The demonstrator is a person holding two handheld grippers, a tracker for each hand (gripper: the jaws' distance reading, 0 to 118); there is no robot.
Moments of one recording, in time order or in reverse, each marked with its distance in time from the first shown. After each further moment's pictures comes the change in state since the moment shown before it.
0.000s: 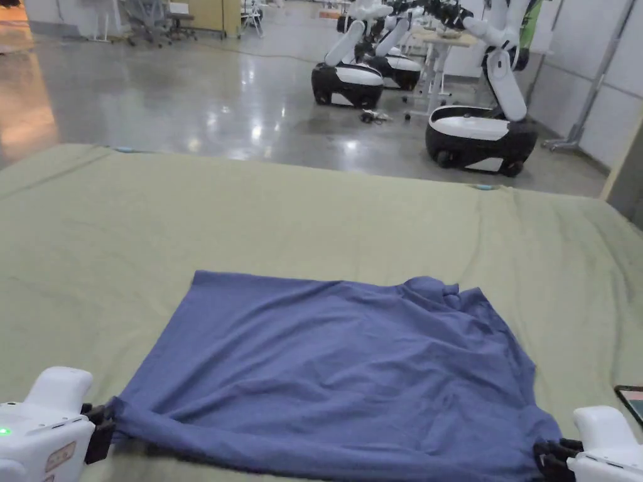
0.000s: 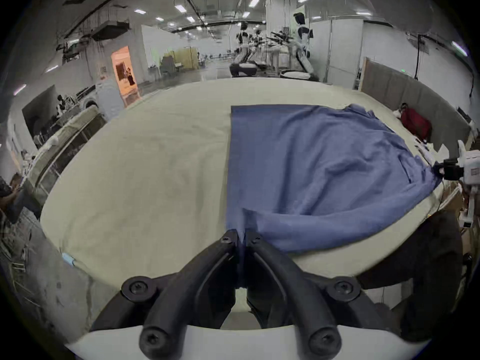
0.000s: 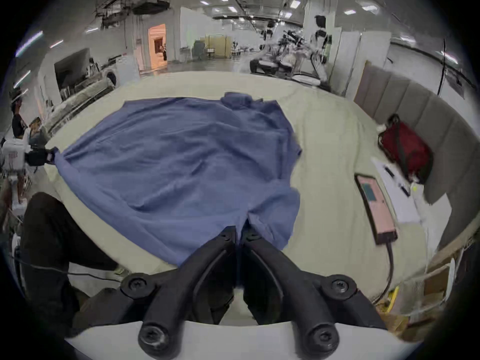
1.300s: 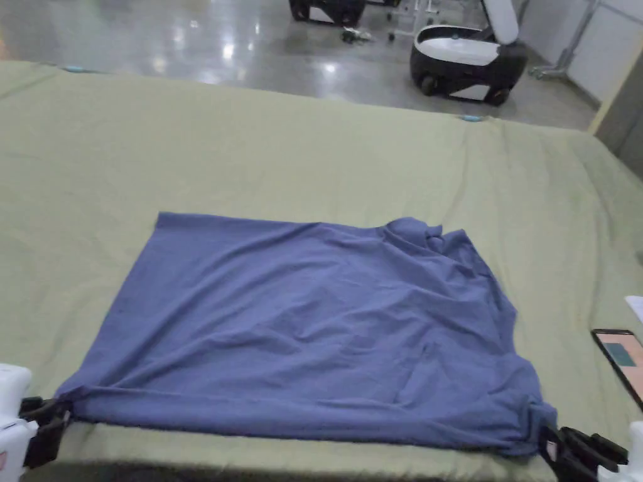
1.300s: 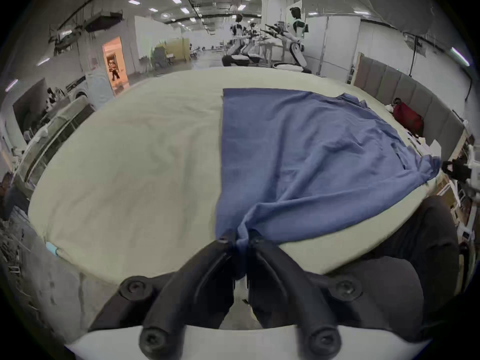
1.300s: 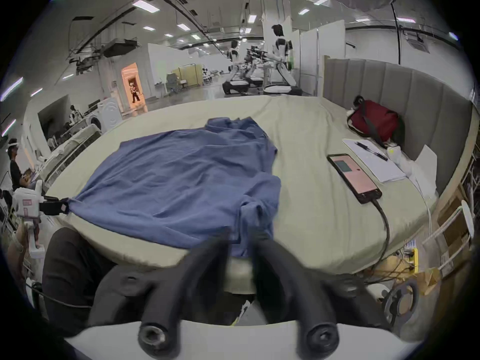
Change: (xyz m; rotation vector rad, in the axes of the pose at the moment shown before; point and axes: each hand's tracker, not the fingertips) left arm -0.025 -0.020 -0.028 -0.063 -0.090 0.007; right arm -0.015 -0.040 0.060 0.148 -0.050 -0.227
